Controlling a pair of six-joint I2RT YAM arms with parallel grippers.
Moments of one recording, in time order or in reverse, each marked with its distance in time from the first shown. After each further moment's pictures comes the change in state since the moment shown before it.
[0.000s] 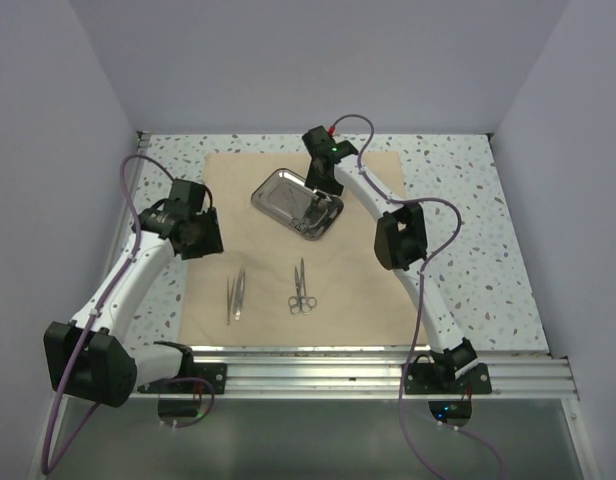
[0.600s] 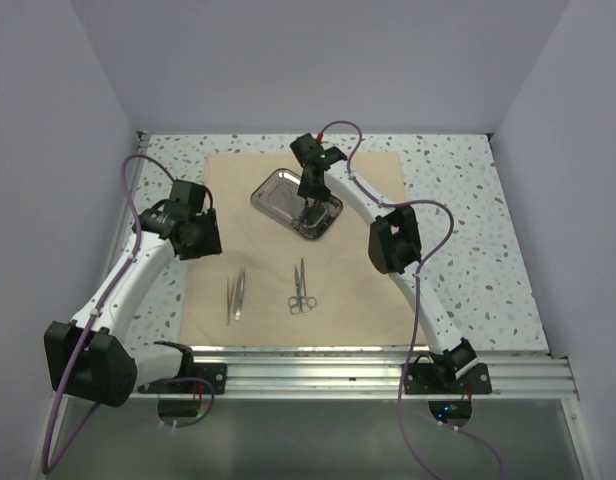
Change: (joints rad) left arm 0.000 0.000 -0.010 -0.002 -0.026 0.020; right arm 0.055 0.006 -0.014 -0.001 -0.016 0.027
